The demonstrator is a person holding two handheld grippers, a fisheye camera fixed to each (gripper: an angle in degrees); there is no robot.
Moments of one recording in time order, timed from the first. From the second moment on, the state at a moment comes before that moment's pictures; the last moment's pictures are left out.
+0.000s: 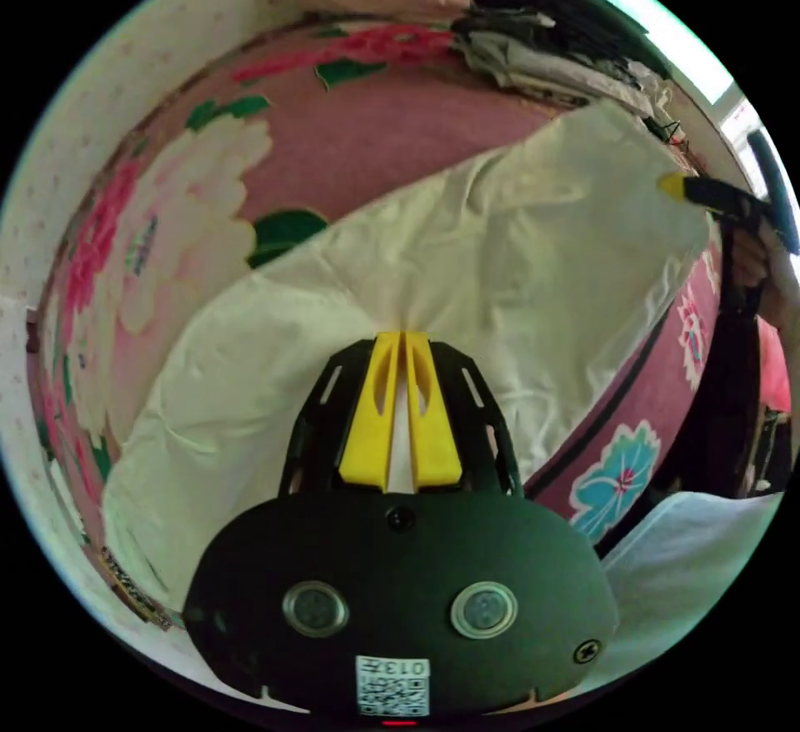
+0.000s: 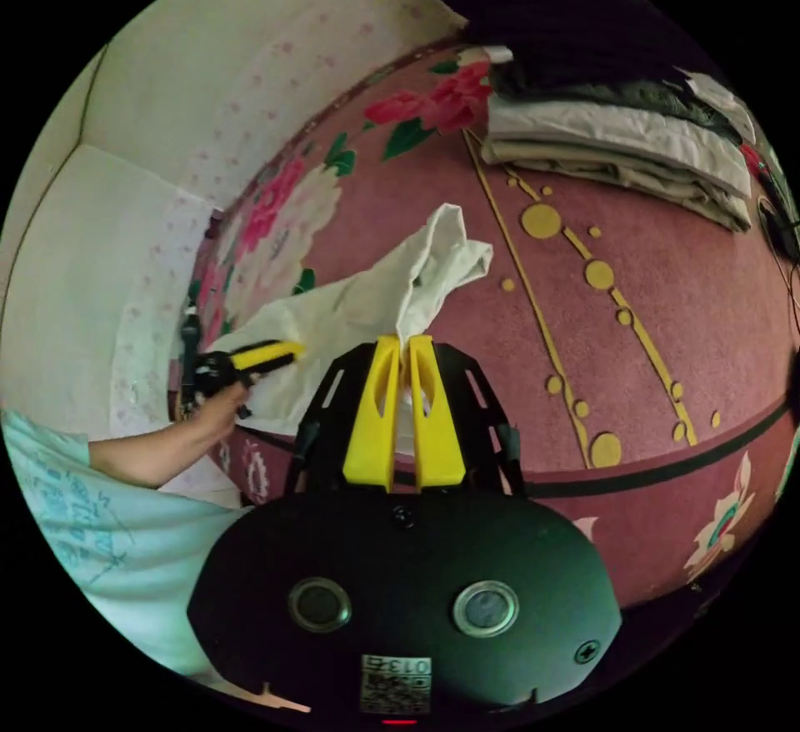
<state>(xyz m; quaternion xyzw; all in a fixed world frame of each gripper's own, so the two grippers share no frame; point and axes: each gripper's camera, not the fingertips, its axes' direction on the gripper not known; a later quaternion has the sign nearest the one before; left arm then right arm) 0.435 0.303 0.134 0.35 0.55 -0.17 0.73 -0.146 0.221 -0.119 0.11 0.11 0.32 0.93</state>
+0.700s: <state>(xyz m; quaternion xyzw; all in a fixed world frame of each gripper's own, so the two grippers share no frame) 0.421 0.537 0.465 0.27 0.67 -0.34 0.60 -0.531 -0.134 0.167 -0.09 0.12 -0.07 0.99</state>
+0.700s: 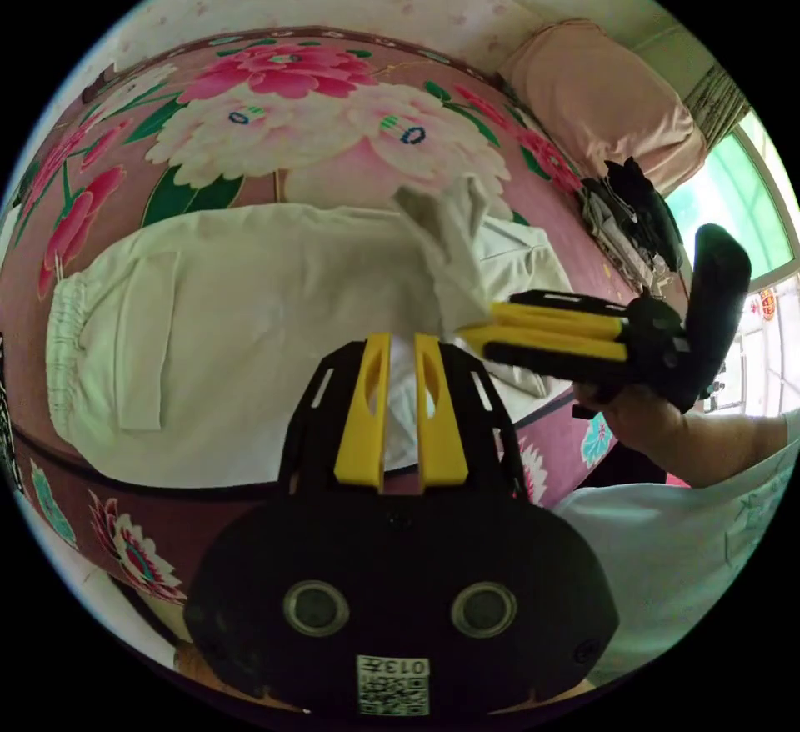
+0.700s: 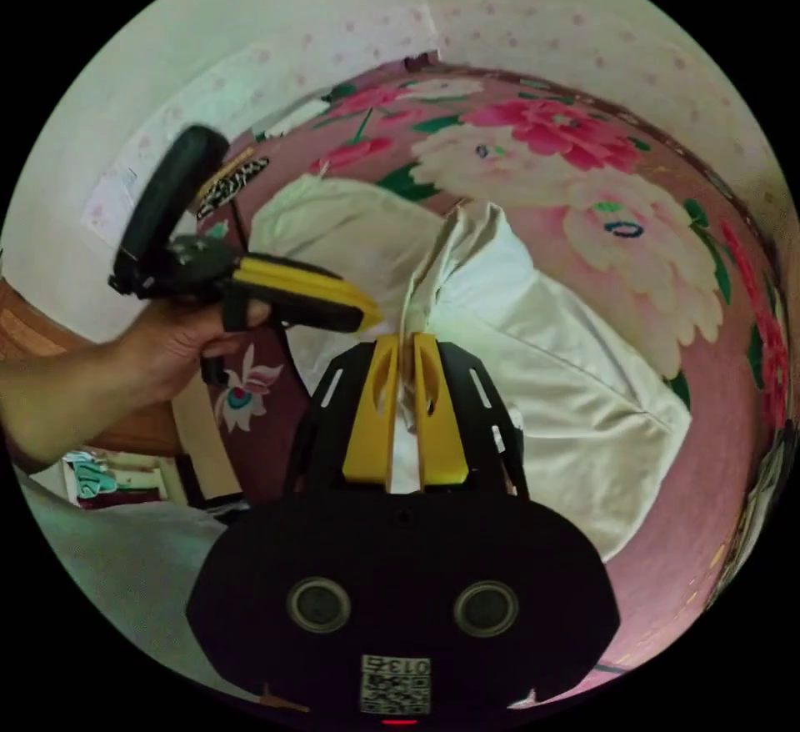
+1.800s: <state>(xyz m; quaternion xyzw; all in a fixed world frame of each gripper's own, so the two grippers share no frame) 0.353 0.577 0.479 0.38 0.65 -0.27 0.61 -0.773 -0.152 0.049 -0.05 0.33 -0.18 0.92</state>
